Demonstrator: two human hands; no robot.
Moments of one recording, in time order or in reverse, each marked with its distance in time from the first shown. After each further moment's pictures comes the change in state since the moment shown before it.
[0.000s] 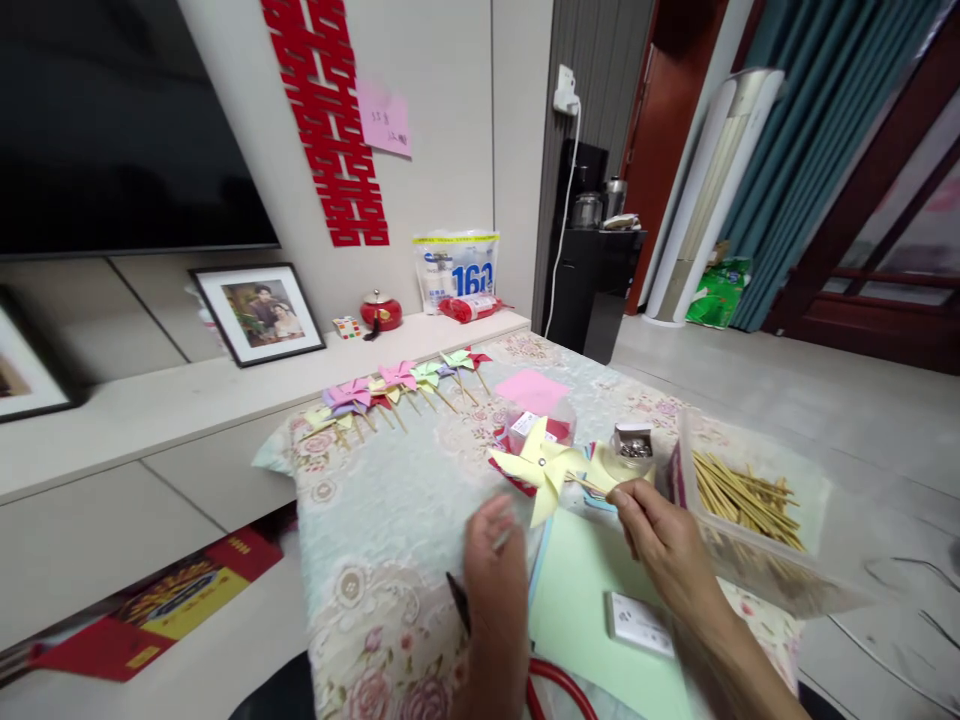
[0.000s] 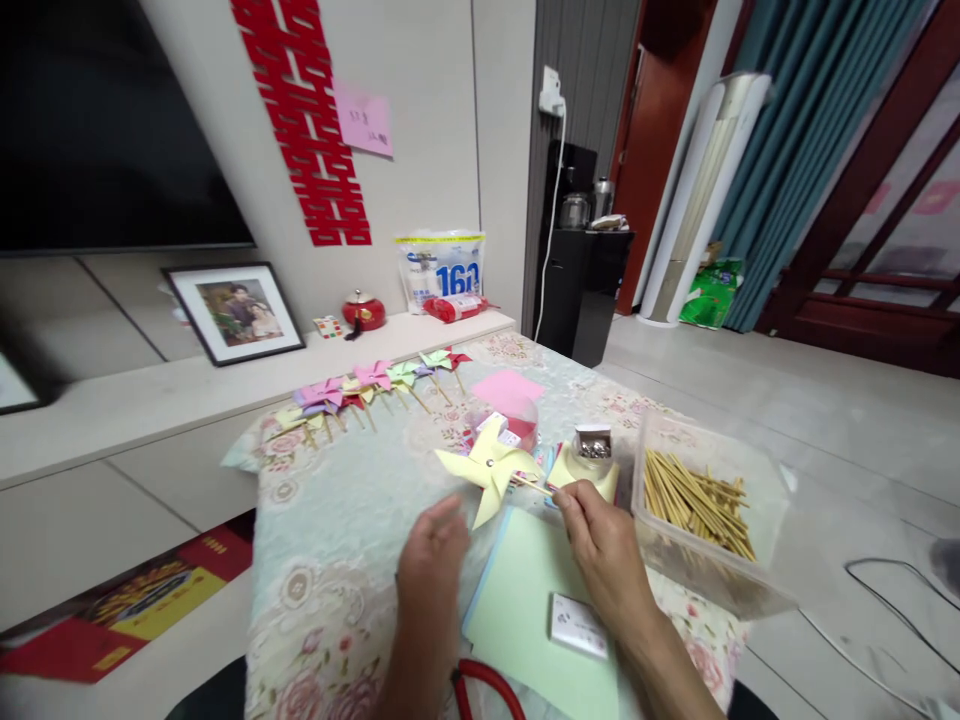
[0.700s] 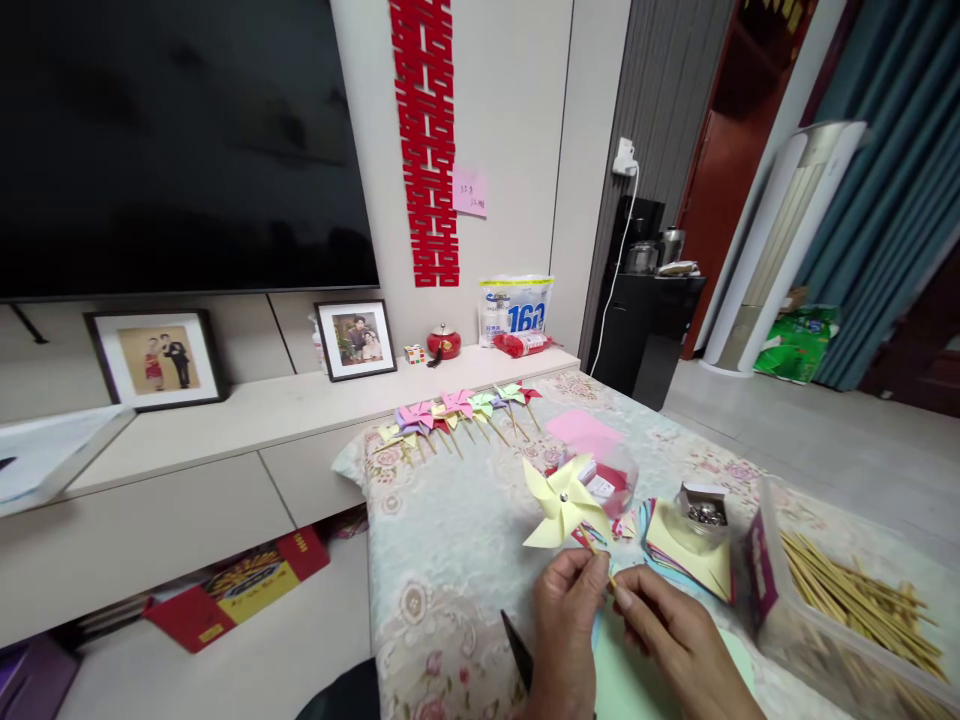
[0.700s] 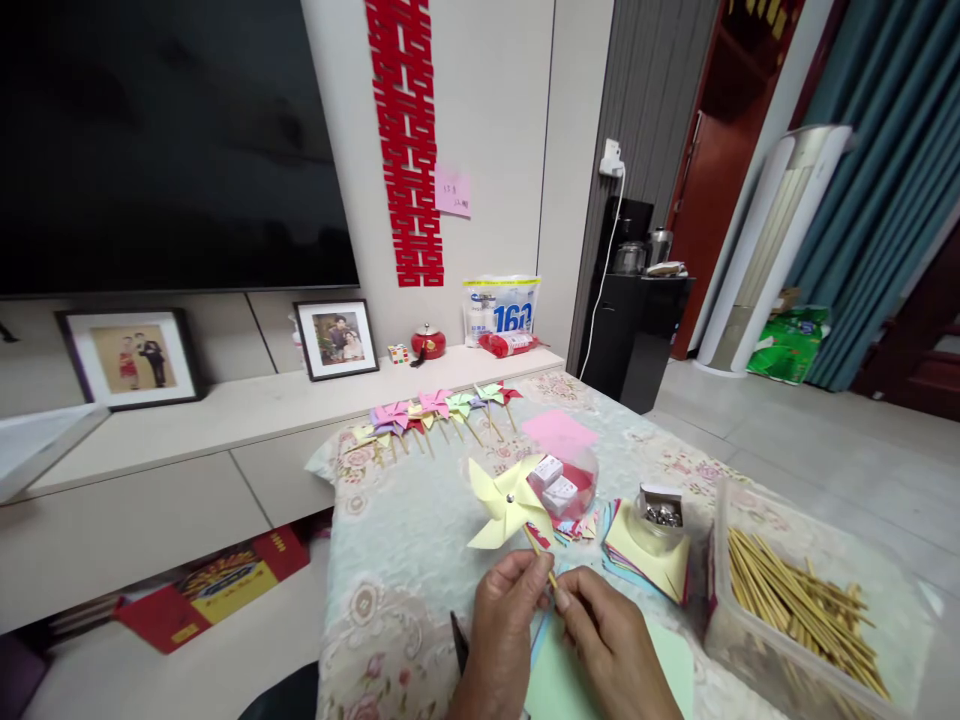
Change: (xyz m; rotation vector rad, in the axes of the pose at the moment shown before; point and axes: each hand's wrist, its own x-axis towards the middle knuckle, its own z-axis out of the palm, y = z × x) left_hand 0.000 -0.003 0.009 -0.411 -0.348 -0.203; right_hand -0.016 -0.019 0.046 0.232 -0.393 0.009
